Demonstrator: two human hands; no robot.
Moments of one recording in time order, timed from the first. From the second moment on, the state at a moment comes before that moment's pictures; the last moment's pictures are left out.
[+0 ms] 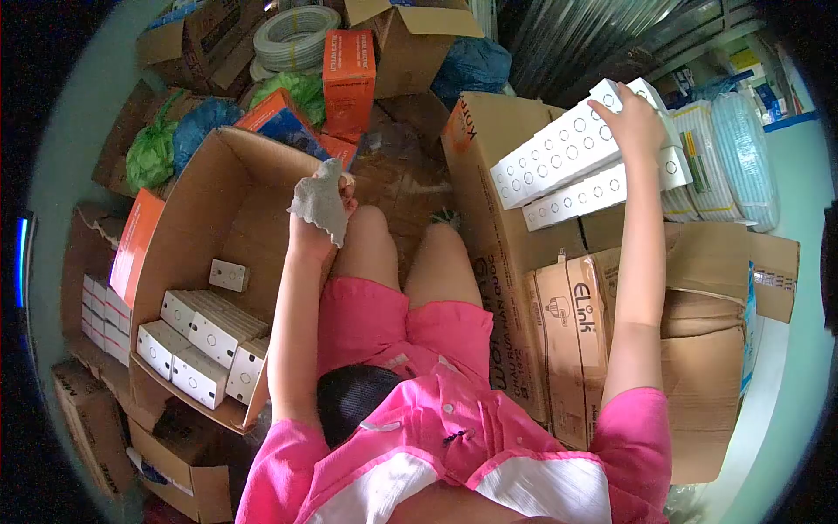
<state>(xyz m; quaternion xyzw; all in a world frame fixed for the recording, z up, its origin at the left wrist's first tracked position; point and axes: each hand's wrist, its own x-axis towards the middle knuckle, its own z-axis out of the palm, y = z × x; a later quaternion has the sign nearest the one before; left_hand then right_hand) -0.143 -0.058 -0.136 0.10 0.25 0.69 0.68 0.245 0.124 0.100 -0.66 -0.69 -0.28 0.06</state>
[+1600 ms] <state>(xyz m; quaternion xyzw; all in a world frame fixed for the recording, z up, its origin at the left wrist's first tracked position) -0.317 -0.100 -0.313 0.22 0.91 -0.08 0.34 0.205 0.064 -0.062 -0.53 -0.69 0.47 -0.12</state>
